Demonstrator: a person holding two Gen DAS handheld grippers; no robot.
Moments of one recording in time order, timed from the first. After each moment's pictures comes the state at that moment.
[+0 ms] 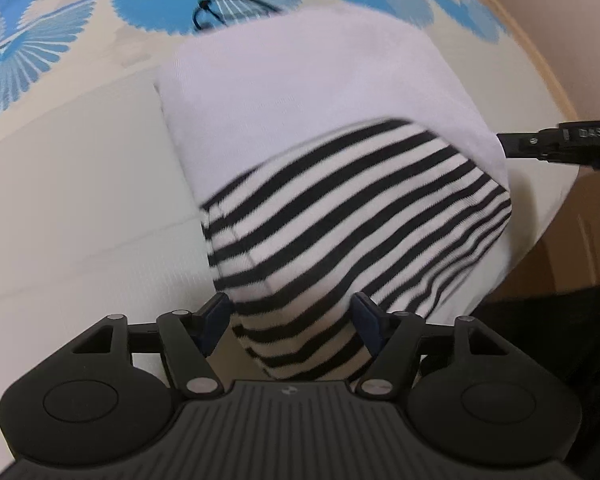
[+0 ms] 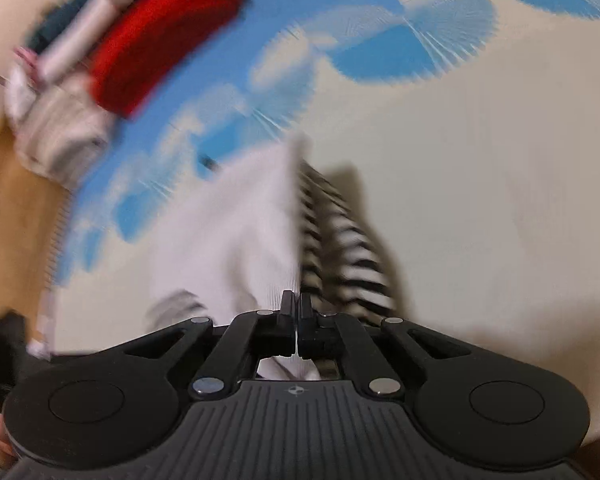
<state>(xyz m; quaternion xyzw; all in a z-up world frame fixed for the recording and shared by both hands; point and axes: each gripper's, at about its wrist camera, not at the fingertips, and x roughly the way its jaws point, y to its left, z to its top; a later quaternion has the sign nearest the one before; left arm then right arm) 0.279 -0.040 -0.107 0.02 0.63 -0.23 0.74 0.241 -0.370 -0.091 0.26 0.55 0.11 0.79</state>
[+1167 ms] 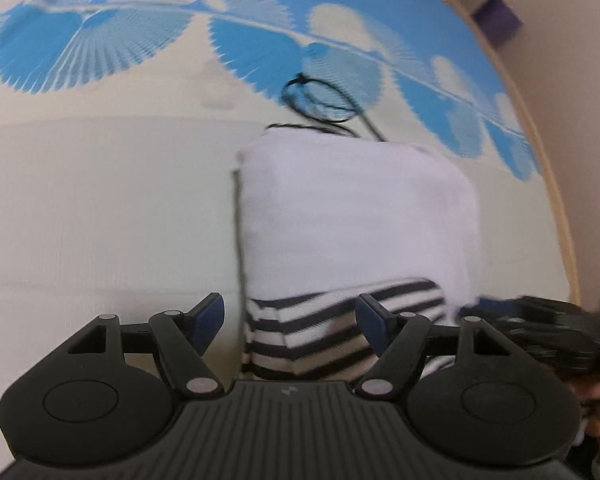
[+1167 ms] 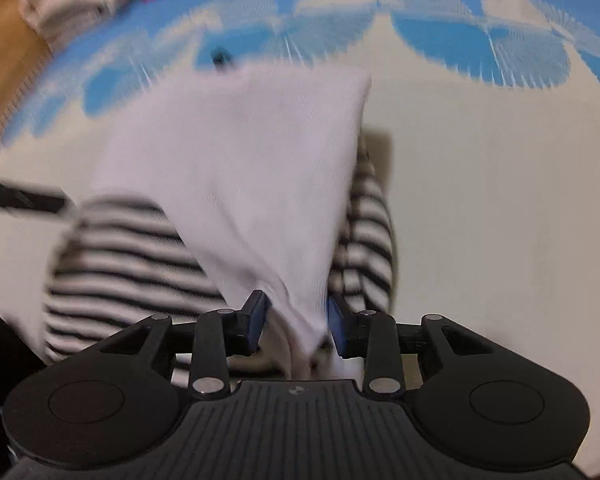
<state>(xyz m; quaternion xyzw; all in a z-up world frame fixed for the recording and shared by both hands) 0.318 0.010 -0.100 -0.17 0.60 -0.13 0.77 0.246 -0.308 -0.111 0.06 0.56 0.16 0.81</state>
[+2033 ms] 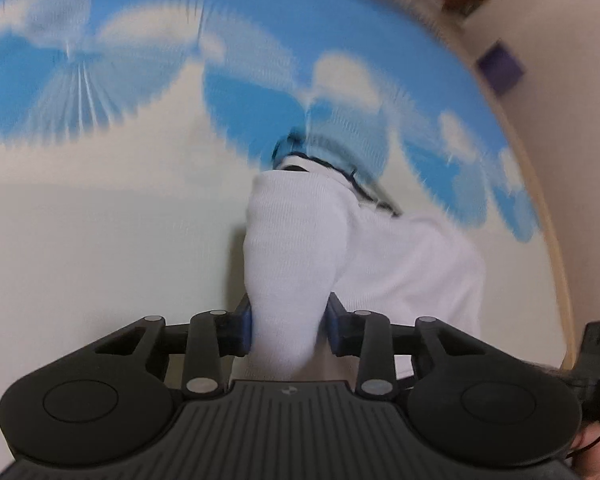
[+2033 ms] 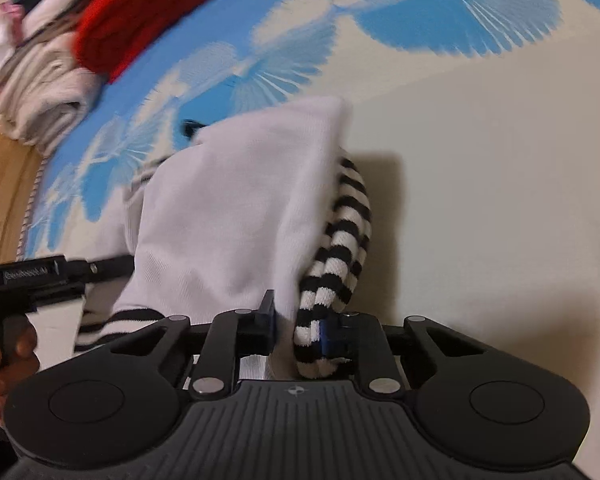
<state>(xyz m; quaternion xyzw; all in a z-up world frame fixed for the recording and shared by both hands) 0.380 0.013 -0.098 -0.20 0.53 -0.12 0.82 0.296 -0.309 -0.135 0.21 0.54 0.14 0.80</state>
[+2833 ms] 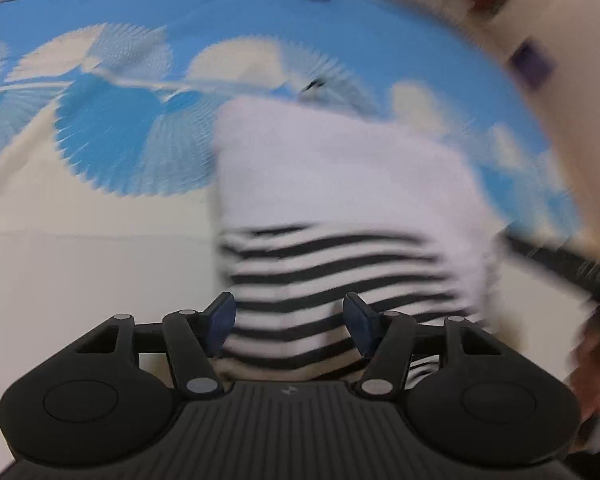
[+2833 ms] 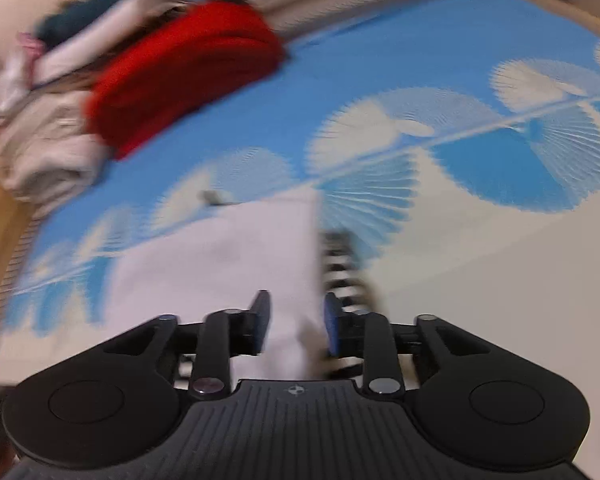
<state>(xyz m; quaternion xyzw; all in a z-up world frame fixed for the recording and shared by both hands) 0.378 0.102 -0.089 -0.14 0.53 -0.10 0.83 0.352 -0.214 -0.089 0.18 0.43 0.11 0.88</state>
